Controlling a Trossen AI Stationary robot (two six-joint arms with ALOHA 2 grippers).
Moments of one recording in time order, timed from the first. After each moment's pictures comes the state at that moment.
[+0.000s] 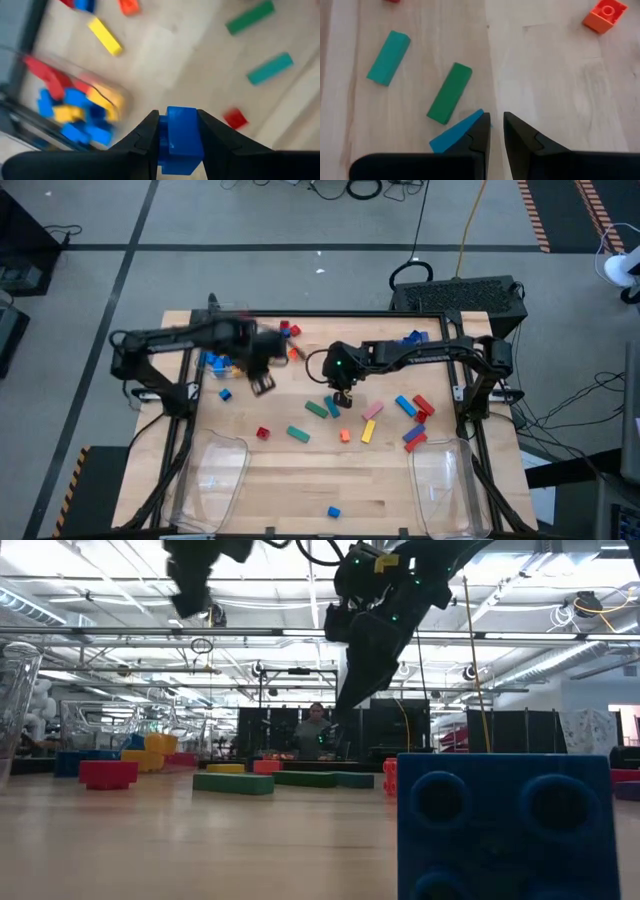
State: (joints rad) left arm 0.07 1.54 1.65 -1.57 -0.13 -0.44; right arm -0.16 1.78 1.26 -0.44 -0.11 0.01
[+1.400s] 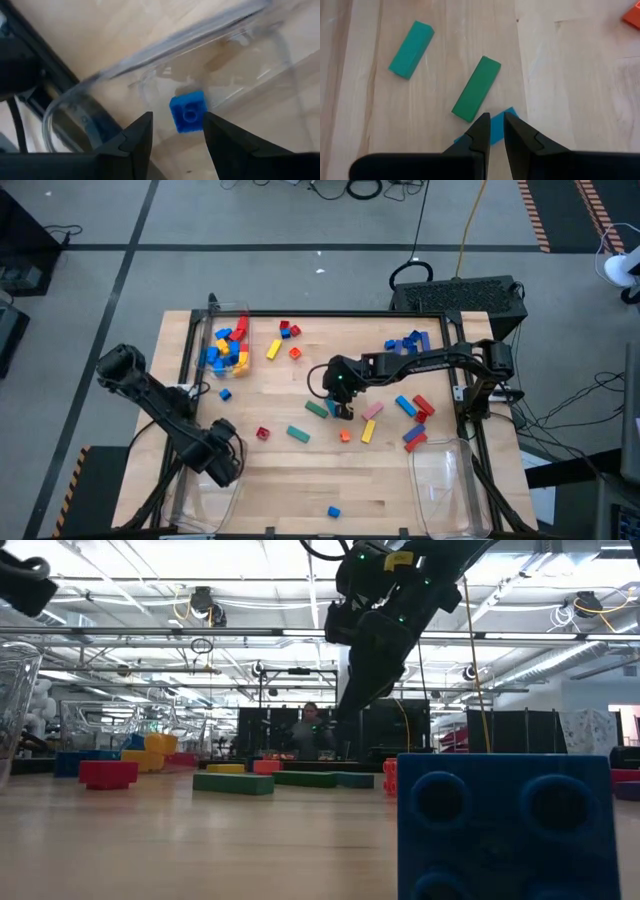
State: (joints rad) left arm -0.76 1.49 0.97 -1.25 0.05 -1.66; right arm -0.09 1.78 1.19 -0.36 -0.11 0.04
